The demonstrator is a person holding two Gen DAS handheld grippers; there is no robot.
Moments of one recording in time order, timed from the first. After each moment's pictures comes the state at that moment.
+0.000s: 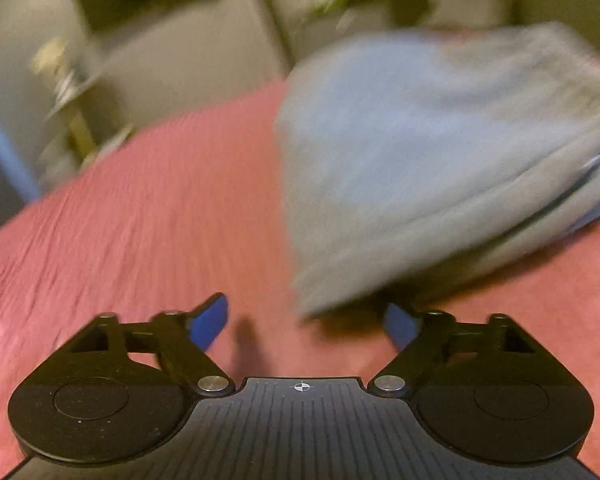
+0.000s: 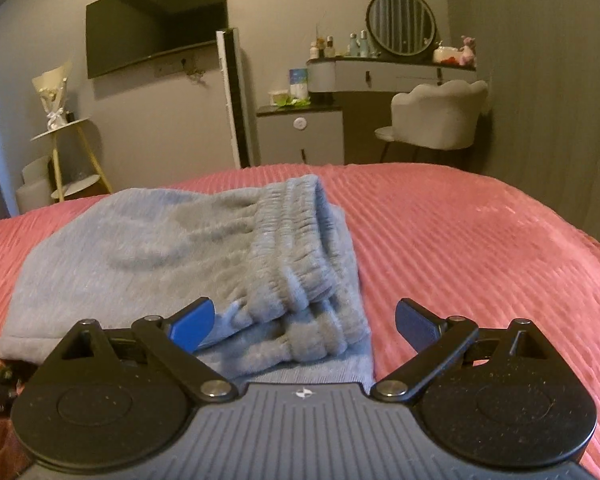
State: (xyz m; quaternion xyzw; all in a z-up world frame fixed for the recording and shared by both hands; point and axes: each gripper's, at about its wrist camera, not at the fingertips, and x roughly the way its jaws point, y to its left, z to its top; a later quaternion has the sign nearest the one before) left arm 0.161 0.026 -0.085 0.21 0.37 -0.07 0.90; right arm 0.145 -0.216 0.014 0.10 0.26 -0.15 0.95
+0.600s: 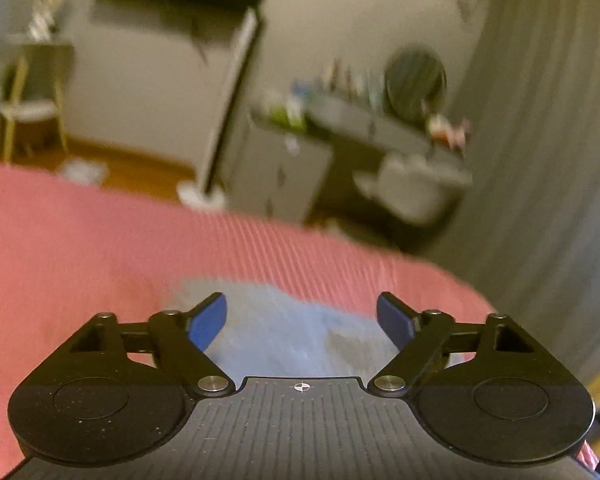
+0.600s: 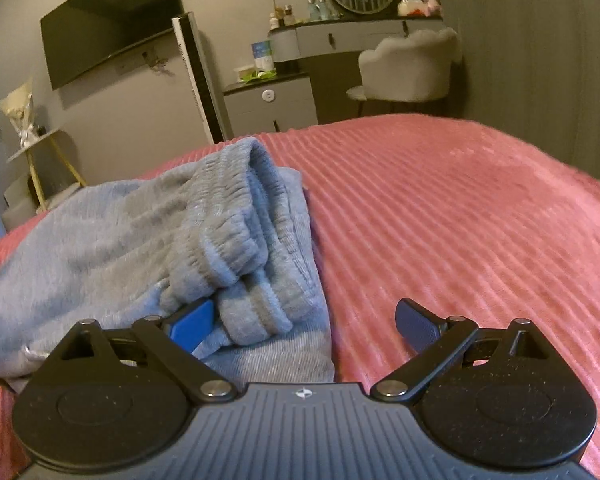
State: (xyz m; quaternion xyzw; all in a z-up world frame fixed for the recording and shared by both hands) left arm 0.268 -0.010 0.024 -0.11 0.30 -0.25 0.91; right arm 0.148 -0.260 -0.009 0.18 0.30 -0.16 0.92
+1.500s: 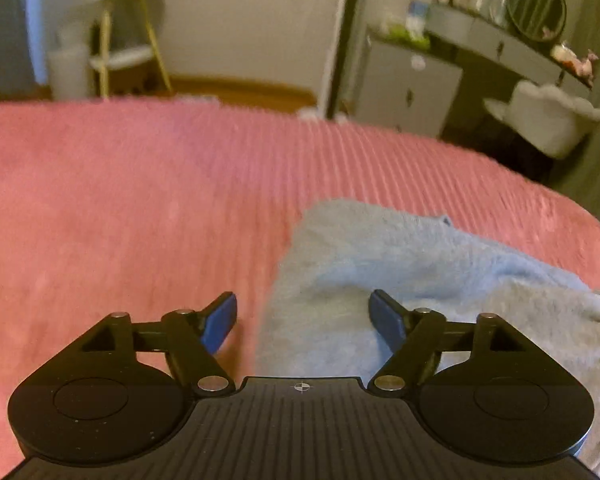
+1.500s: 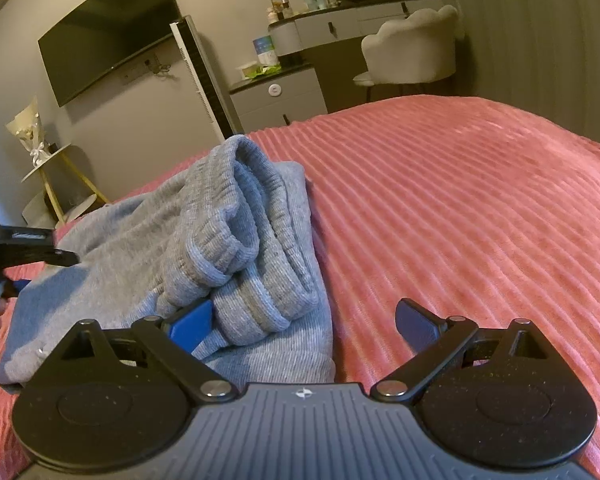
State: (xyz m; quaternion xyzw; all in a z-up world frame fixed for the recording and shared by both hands) left arm 0.315 0.007 -0.032 -0.02 0.38 -0.06 0.92; right arm 0.147 -0.276 -0.016 0.23 0.29 -0.13 0.92
